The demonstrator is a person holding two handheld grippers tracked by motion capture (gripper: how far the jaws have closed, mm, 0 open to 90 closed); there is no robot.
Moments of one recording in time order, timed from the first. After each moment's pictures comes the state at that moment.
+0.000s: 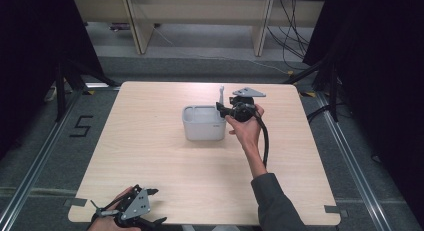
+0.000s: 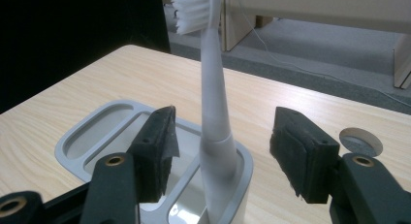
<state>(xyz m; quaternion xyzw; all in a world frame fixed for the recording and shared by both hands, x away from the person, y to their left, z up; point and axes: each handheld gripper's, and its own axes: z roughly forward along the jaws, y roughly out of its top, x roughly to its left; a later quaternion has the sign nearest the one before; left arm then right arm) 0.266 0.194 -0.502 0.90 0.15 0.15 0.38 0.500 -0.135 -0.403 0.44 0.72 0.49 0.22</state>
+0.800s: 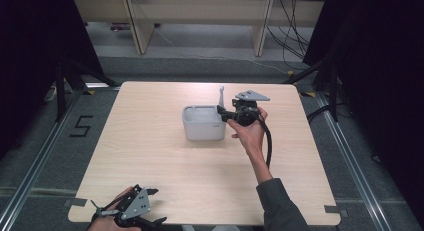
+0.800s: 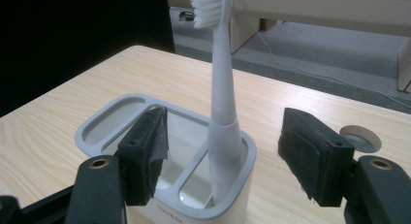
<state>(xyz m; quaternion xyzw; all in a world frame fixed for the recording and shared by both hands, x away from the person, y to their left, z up) 0.266 0.194 -0.503 0.90 0.15 0.15 0.38 0.484 -0.142 -0.400 0.43 0.73 0.49 0.22</state>
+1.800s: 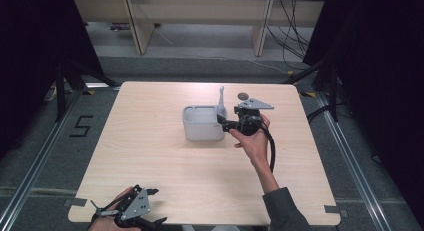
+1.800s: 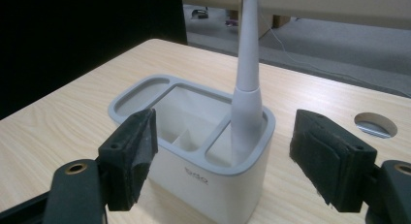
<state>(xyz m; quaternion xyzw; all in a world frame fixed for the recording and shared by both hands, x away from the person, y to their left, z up) 0.265 0.194 -0.501 0.90 0.15 0.16 0.38 0.461 -0.149 -0.405 0.41 0.73 0.50 0.21</state>
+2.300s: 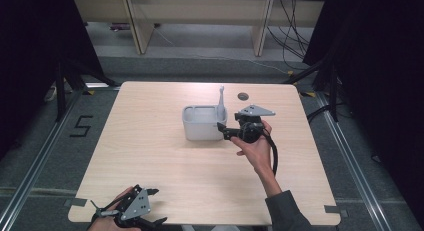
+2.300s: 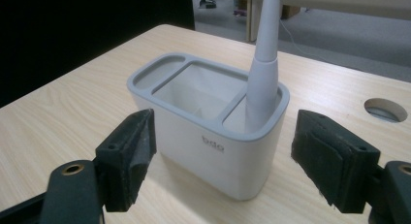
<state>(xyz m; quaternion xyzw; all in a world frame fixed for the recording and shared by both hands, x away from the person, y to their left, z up) 0.264 0.193 -0.500 0.90 0.15 0.15 0.38 0.441 -0.152 -0.408 0.40 0.75 0.49 0.18</state>
